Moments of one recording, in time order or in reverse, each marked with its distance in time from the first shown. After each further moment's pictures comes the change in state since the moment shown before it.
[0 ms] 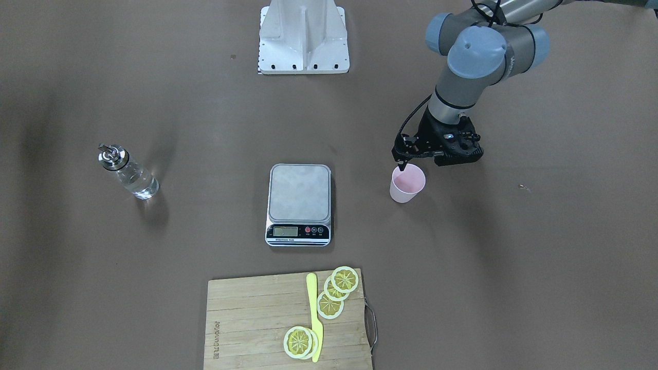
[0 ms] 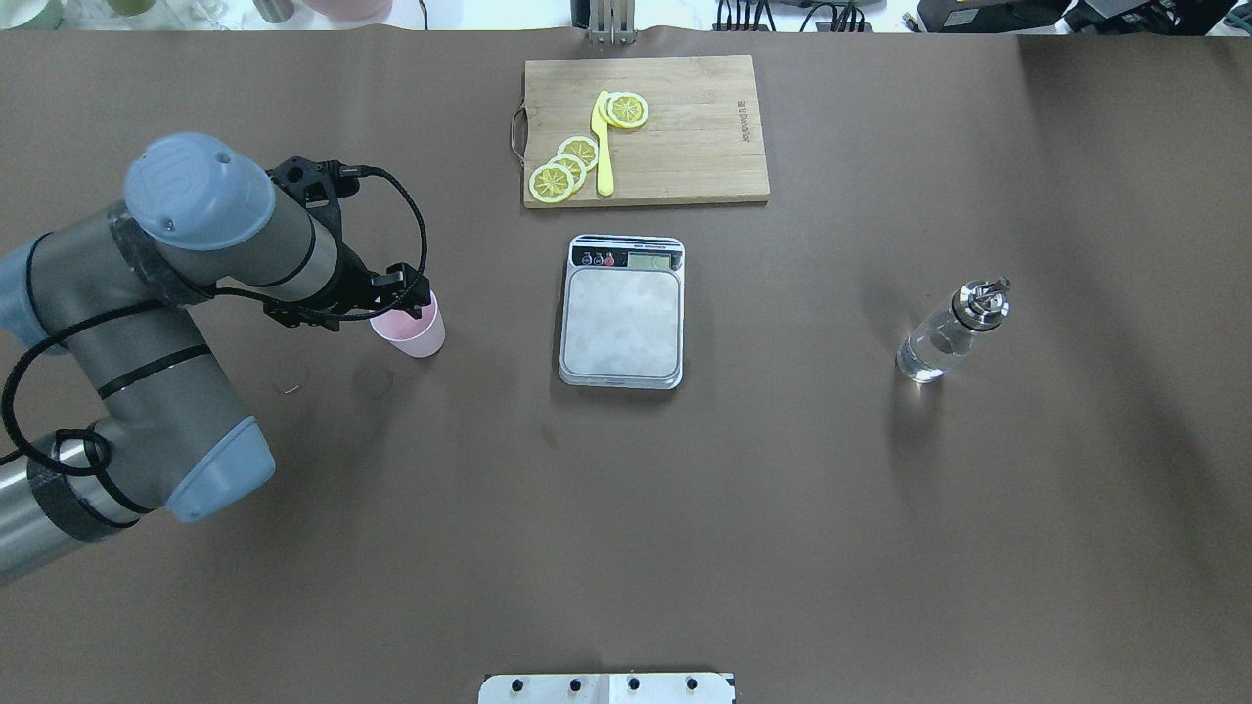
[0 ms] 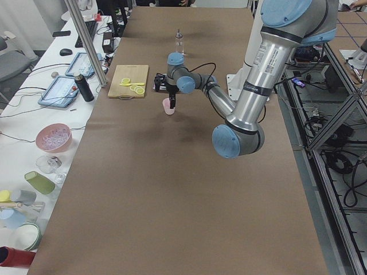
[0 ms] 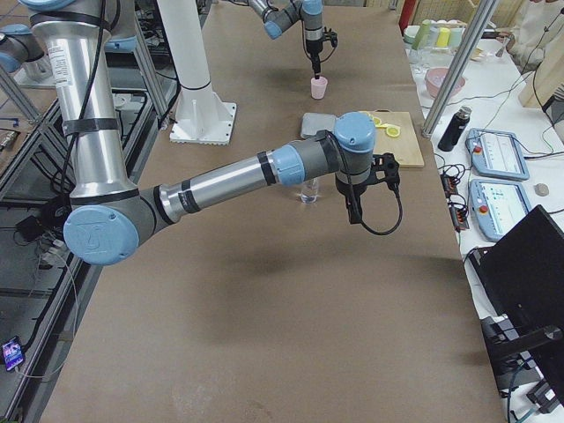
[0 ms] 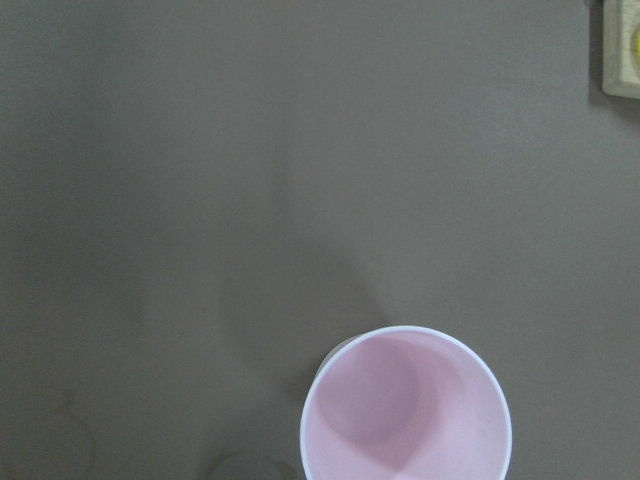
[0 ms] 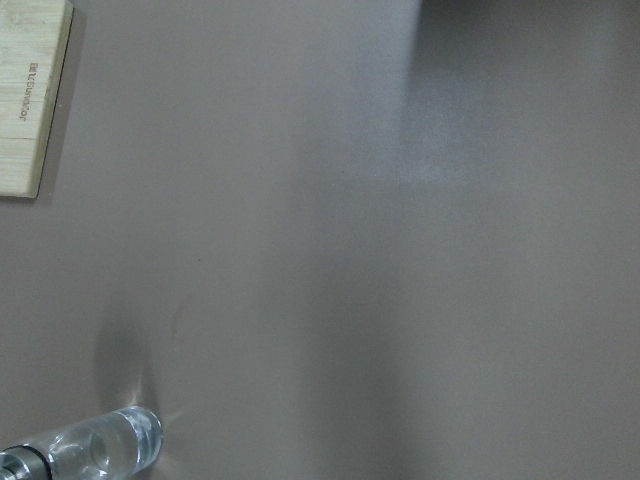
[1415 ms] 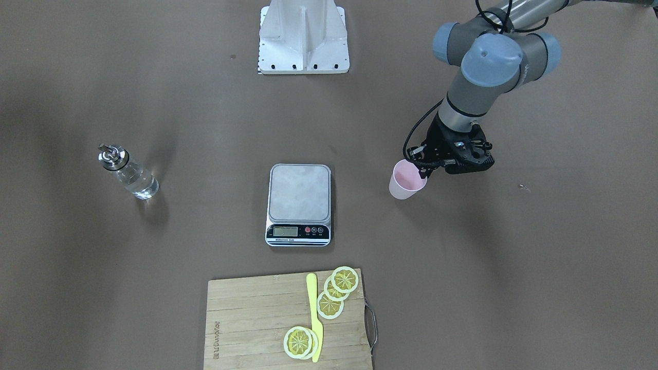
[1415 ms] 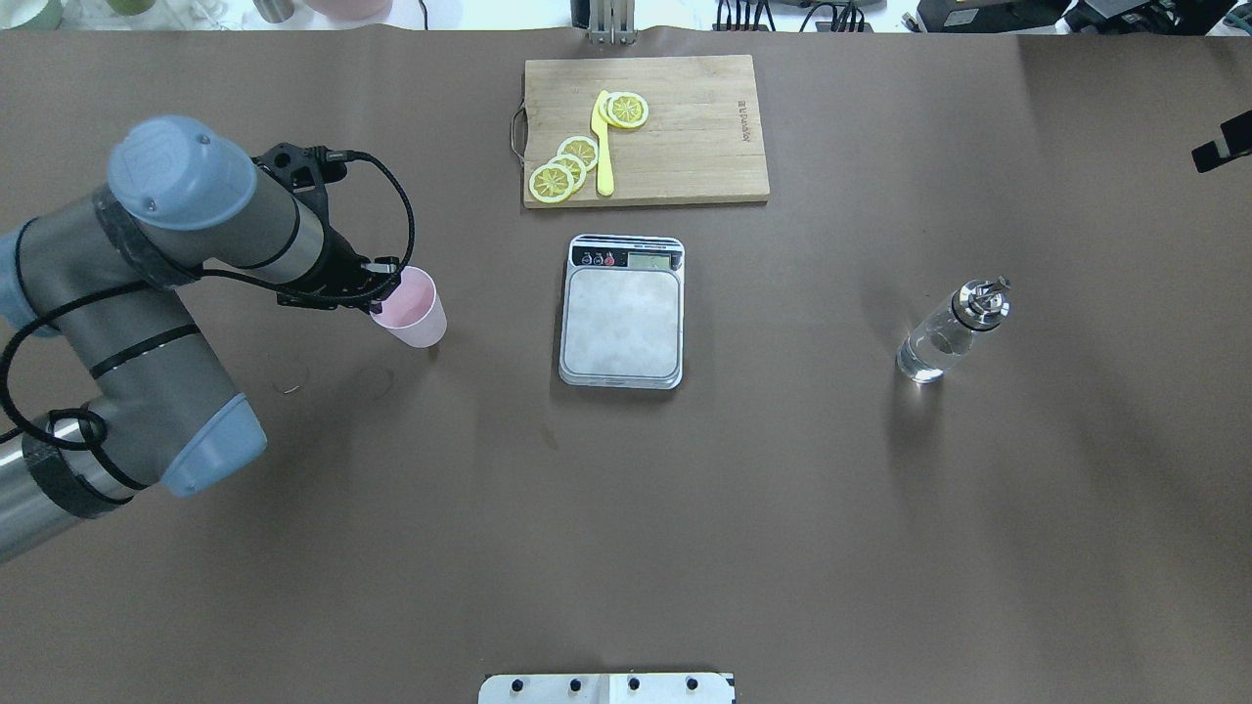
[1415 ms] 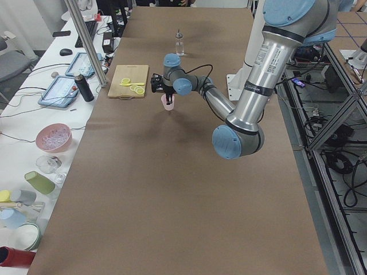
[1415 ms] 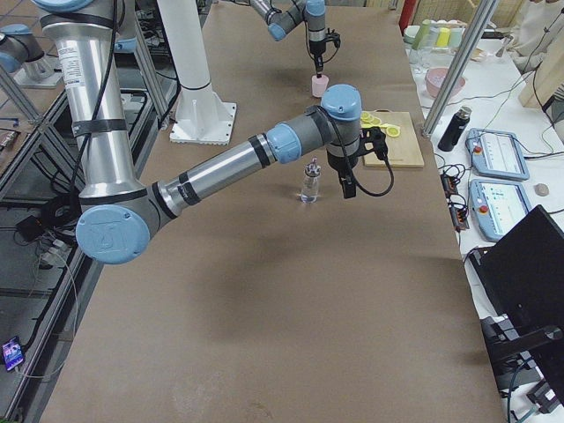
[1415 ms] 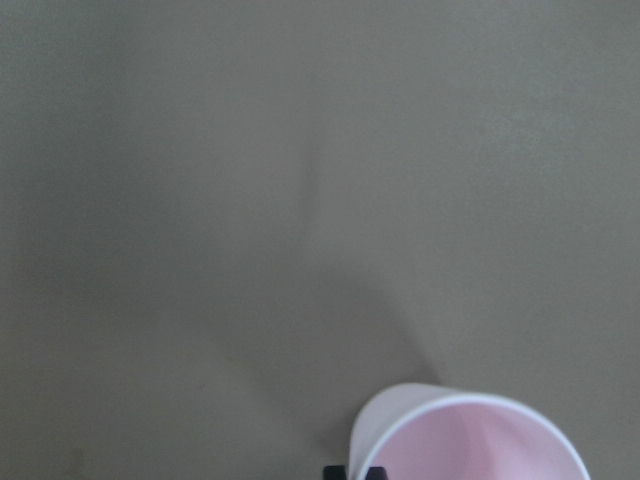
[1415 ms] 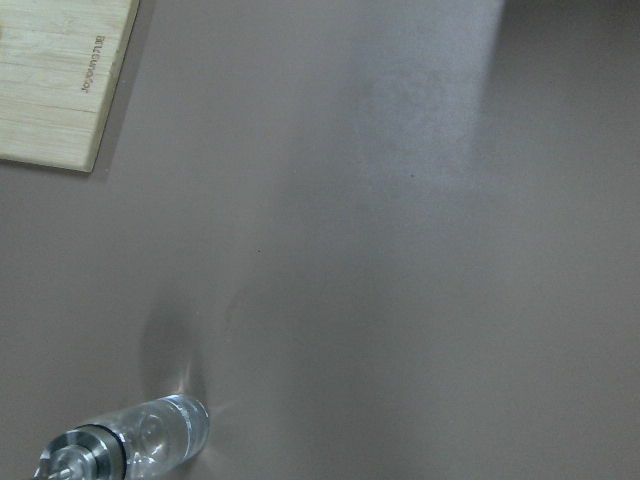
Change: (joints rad) left arm -0.059 -0.004 0.004 -0.034 -0.083 -0.008; right arm -0.117 -0.007 0.164 0.001 -0.093 0.065
